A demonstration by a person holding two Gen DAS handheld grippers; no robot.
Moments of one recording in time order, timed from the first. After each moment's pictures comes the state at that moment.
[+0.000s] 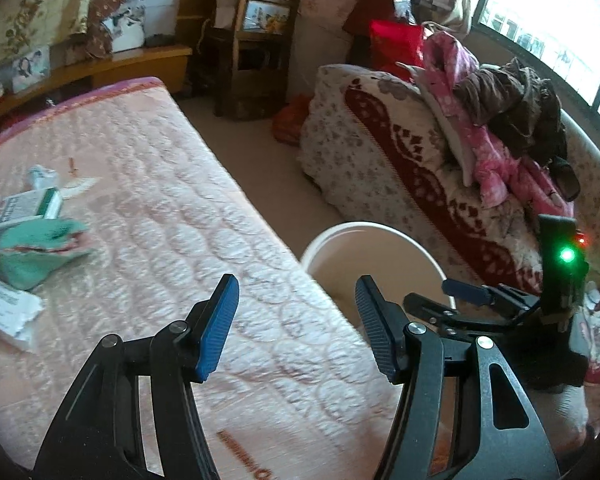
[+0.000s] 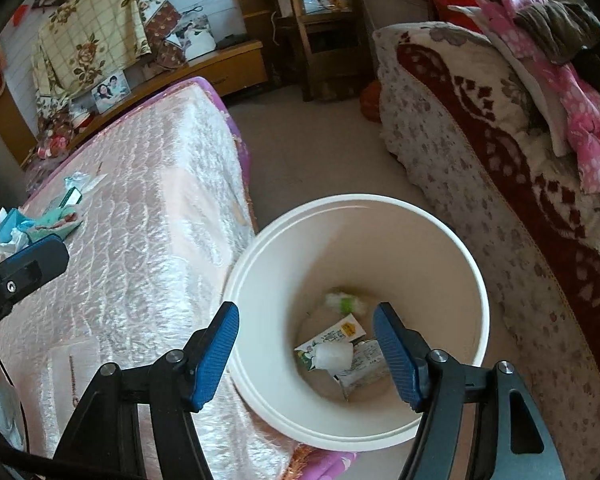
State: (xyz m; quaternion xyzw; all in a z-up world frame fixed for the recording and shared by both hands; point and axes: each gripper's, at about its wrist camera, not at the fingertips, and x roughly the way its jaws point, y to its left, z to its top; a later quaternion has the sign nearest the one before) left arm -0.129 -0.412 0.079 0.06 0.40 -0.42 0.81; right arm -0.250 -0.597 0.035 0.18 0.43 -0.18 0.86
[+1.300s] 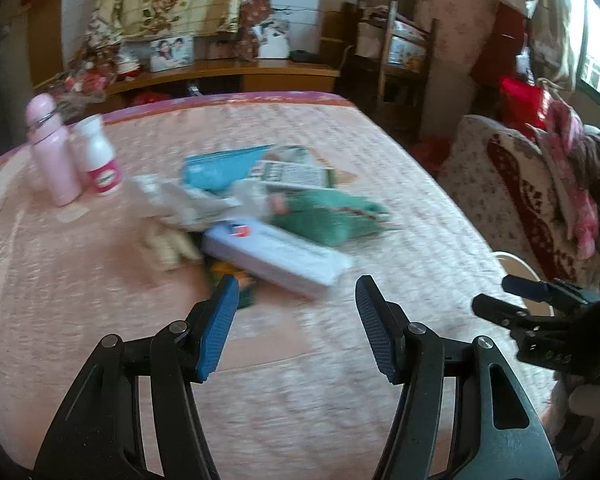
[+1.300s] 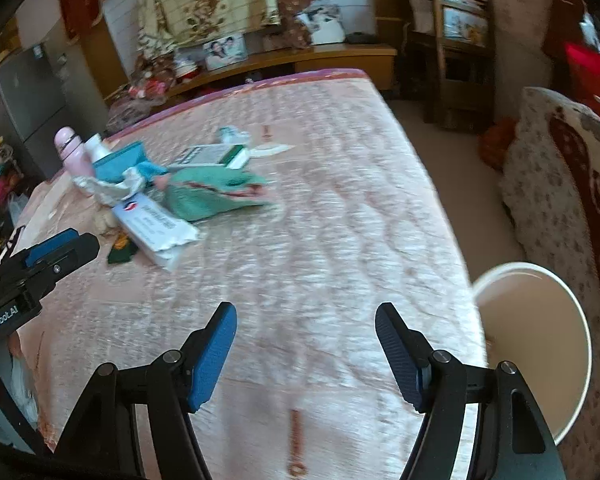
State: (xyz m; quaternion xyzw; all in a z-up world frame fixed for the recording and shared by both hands) left arm -0.068 -0.186 0.083 0.03 0.39 -0.23 0.89; right arm -0.142 -0.416 0.063 0.10 0.44 -0.02 0.89
